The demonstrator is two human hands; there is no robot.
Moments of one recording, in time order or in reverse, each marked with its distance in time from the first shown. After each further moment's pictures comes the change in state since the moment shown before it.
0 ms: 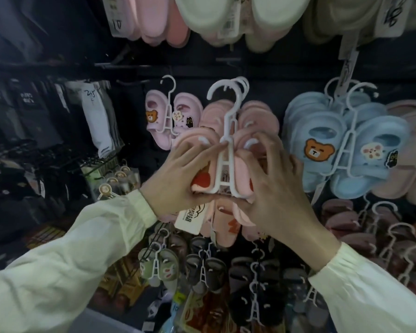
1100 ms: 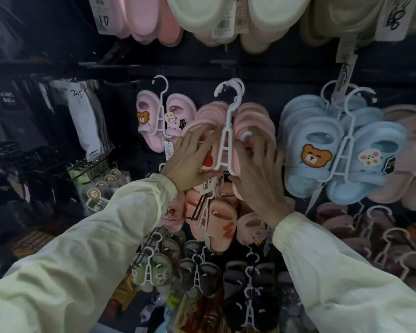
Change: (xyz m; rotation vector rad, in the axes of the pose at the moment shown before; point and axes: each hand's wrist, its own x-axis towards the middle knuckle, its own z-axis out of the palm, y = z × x) left_hand 0.043 -0.068 0.084 0.136 0.032 -0.112; right_hand 0.052 0.026 0.071 -0.185 -0.011 0.163
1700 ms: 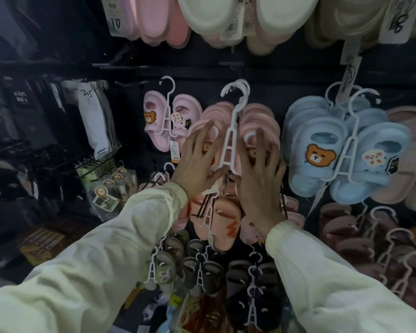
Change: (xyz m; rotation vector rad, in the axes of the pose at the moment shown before) left_hand -0.010 0.013 0.009 0.052 0.099 -0.081; right_hand -0.017 -0.018 0.011 0.063 0.019 0.108
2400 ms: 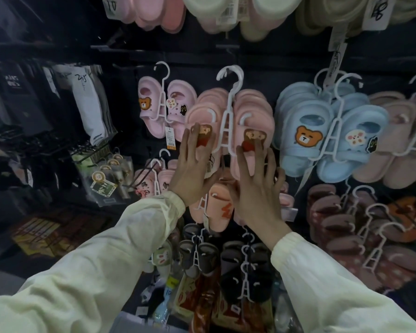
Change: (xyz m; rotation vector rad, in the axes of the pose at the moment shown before) left_hand -0.050 0.035 -0.021 -0.151 -0.067 -0.121; right_hand -0.063 -0.001 -0.015 0.008 -0.074 0.017
